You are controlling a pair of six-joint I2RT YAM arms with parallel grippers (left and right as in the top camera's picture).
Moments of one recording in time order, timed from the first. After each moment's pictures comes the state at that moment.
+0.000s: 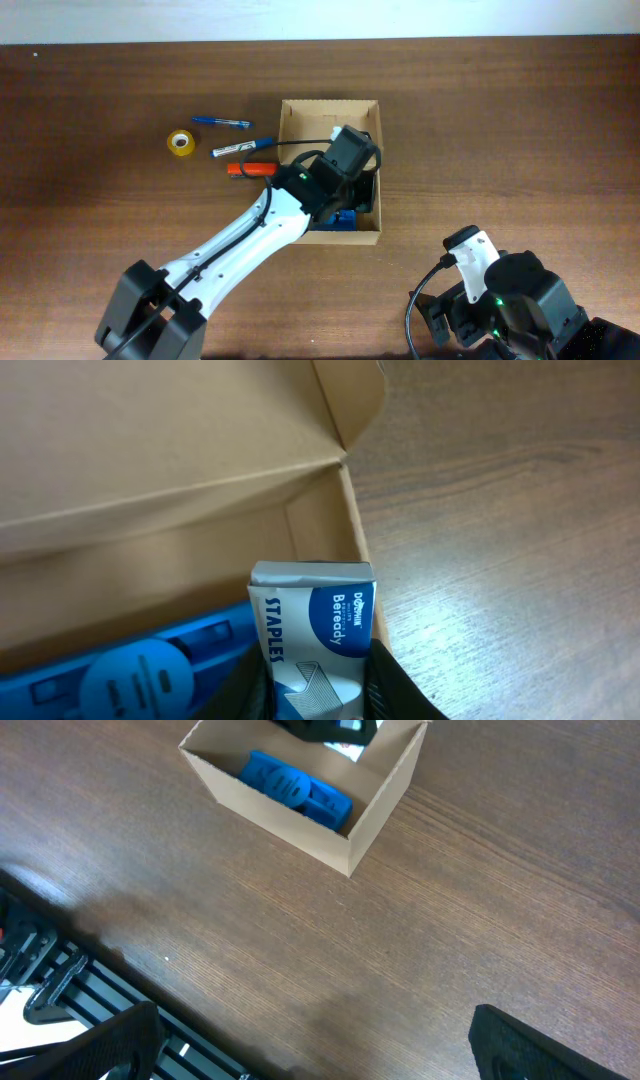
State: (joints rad) left arm -0.74 1.72 1.31 -0.59 0.06 -0.54; right arm 0.70 0.68 1.10 -1.30 0.03 0.19
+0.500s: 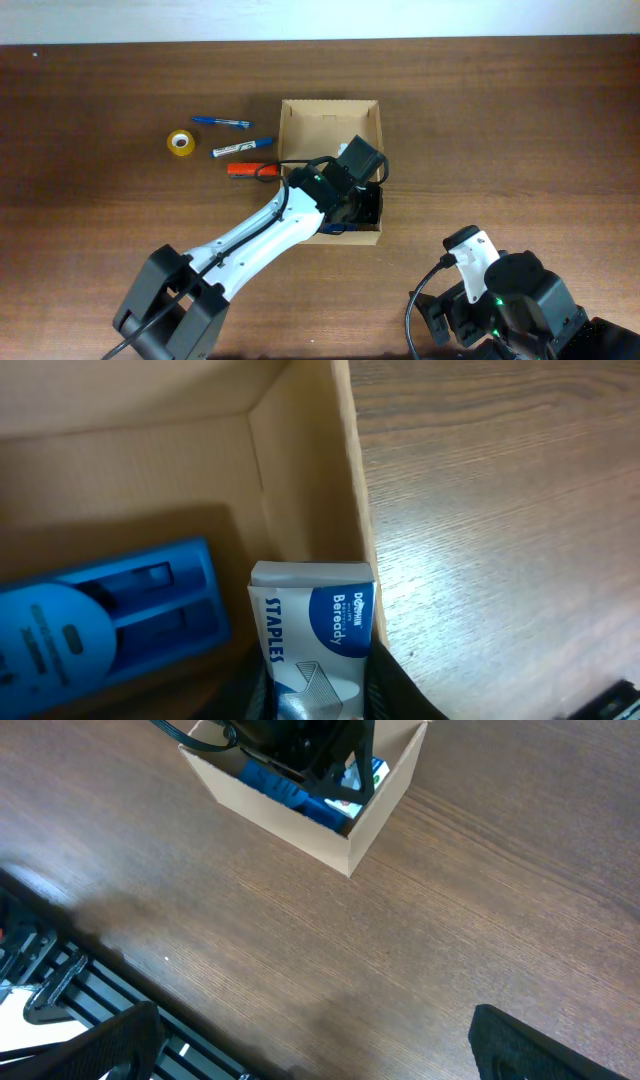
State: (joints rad) left arm -0.76 1.80 1.31 -0.62 0.17 -0.63; right arm 0.70 0.68 1.10 -1.30 0.03 0.19
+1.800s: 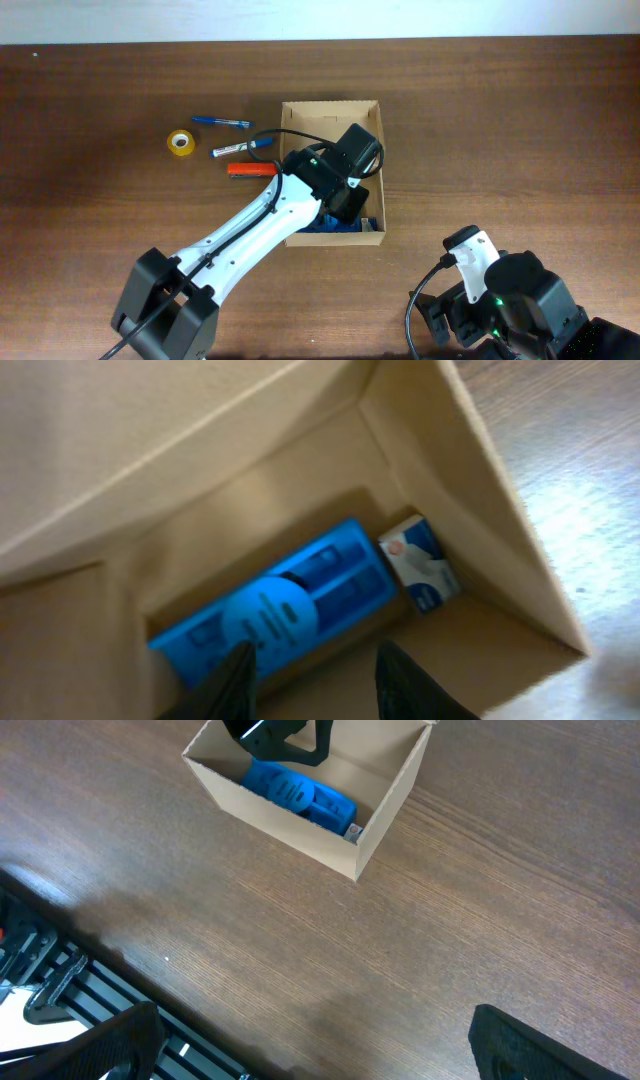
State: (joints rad) left arm -0.73 1.80 1.45 -0.90 -0.04 -0.18; right arm 0.70 0.68 1.10 -1.30 0.03 0.19
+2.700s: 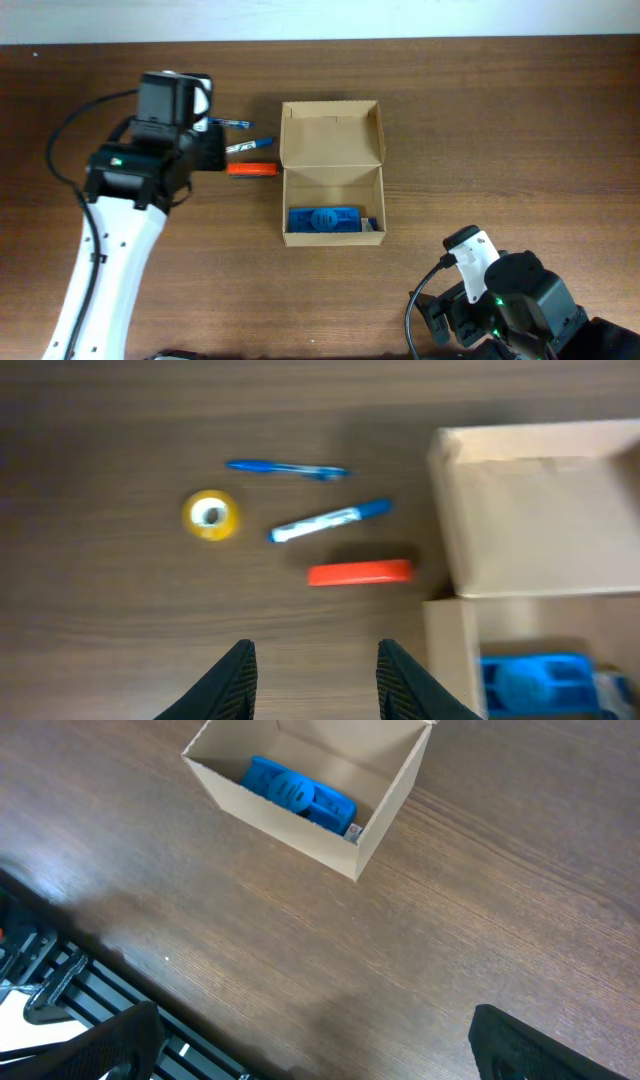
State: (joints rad) left arm -0.15 1.40 1.47 -0.98 -0.10 -0.06; right arm 0.70 0.68 1.10 -1.30 0.03 0.19
